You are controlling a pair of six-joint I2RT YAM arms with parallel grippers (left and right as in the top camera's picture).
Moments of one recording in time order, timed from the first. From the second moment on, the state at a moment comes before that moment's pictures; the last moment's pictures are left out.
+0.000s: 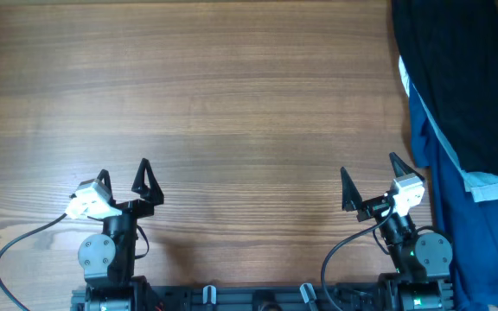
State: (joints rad) left arm 0.07 0.01 0.01 -0.07 0.03 -0.46; right arm 0.05 0.02 0.01 0.02 -0.24 0.01
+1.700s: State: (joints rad) left arm 0.07 0.64 0.59 -0.19 0.13 -0.31; right arm 0.05 0.84 0.83 -0.05 -0.24 -0.22
